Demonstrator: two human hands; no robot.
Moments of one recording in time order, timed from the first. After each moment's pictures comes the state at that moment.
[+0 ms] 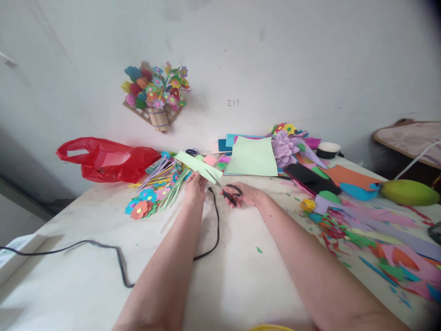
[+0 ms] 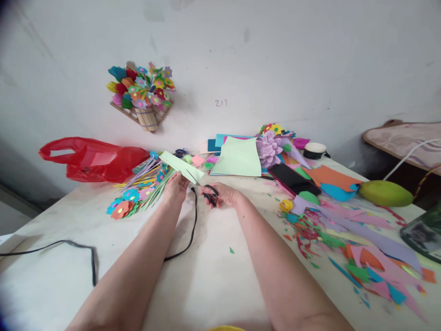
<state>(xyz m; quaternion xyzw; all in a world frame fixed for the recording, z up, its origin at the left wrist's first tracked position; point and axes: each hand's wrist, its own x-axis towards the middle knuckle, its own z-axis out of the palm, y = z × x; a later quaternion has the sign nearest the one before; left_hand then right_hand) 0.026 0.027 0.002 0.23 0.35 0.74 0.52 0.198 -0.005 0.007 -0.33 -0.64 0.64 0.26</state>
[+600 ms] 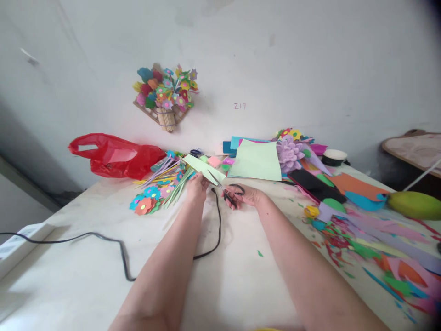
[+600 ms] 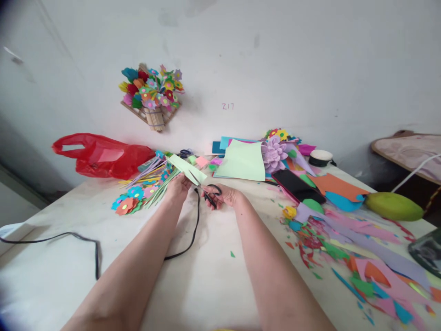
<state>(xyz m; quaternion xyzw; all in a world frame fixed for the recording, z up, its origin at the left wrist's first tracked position) 0.021 0.029 0.002 0.26 0.33 0.74 0.53 0.196 0.012 0.004 -0.29 -0.63 0.69 0.19</state>
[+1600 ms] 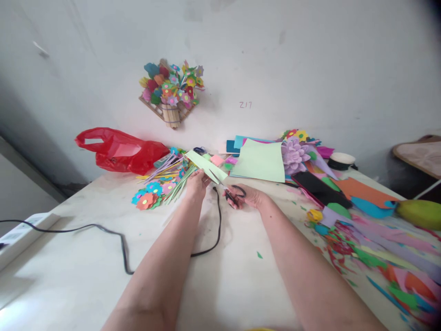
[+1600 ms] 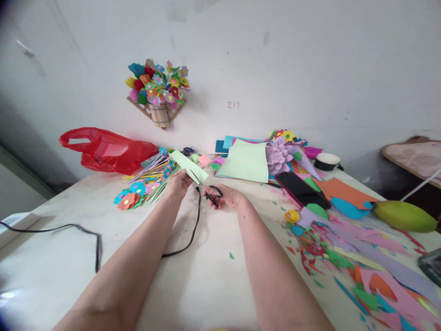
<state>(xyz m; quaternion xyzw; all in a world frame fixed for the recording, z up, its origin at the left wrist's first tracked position) 0.014 0.029 0.005 0.26 0.32 0.73 0.54 0.197 0.010 -0.001 -0.28 -0.65 0.67 0.22</state>
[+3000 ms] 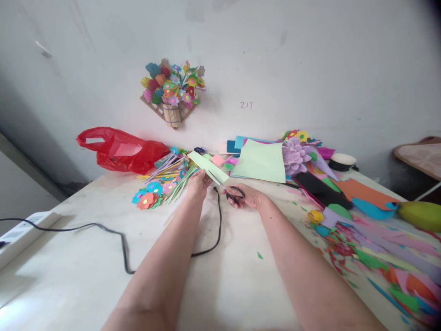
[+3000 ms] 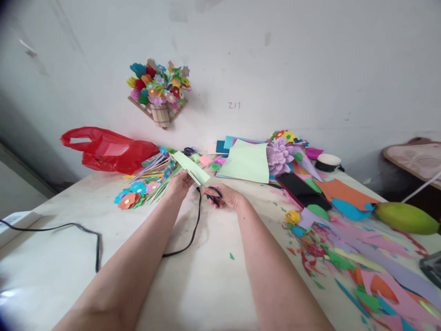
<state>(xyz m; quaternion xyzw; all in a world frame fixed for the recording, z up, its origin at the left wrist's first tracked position) 0.016 0.028 0.006 0.26 0.33 0.72 0.55 0.193 0.003 0.006 -0.32 -0.65 0.65 0.24</state>
